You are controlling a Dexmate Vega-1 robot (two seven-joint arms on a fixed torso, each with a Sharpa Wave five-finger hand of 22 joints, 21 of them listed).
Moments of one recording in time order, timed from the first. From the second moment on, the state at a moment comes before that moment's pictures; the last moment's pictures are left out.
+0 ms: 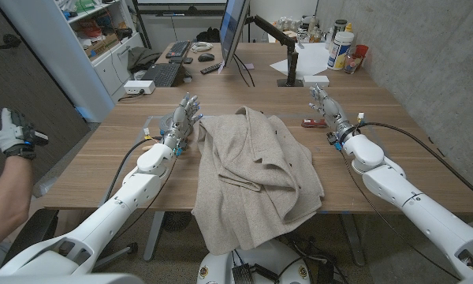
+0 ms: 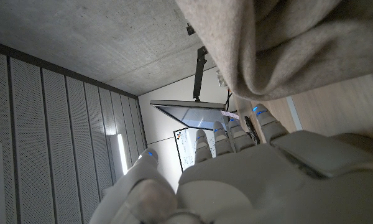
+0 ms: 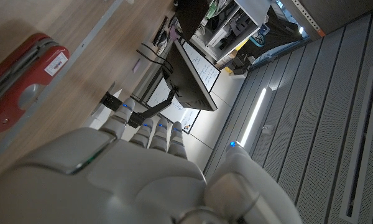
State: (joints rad) left arm 0.85 0.53 0.37 -1.33 -0.63 -0.29 -0.02; left_hand 0.03 0.01 0.32 0.10 0.19 0.05 -0.12 0.19 0.17 0.07 -0.02 0.22 0.20 0.01 0.02 0.19 0.18 0.06 0.19 0.20 0.18; right arm -0.89 -0.65 -0.38 -1.47 0.42 0.32 -0.06; right_hand 0.07 0.02 0.20 0.05 0.20 0.06 -0.03 0.20 0.18 0.03 0.00 0.20 0.19 -0.04 -0.03 0.20 0.20 0.13 0.09 0.19 0.17
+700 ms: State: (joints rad) left arm 0.85 0.53 0.37 -1.33 -0.63 -0.29 -0.01; left_hand 0.03 0.01 0.32 0.10 0.19 0.05 -0.12 0.19 0.17 0.07 -0.02 0.22 0.20 0.01 0.02 0.19 0.18 0.06 0.19 0.20 0.18; right arm -0.91 -0.71 -0.36 -1.53 0.31 0.34 -0.11; right_hand 0.08 0.01 0.19 0.05 0.20 0.06 -0.03 0.20 0.18 0.04 -0.01 0.20 0.19 -0.04 -0.03 0.20 0.20 0.12 0.08 0.19 0.17
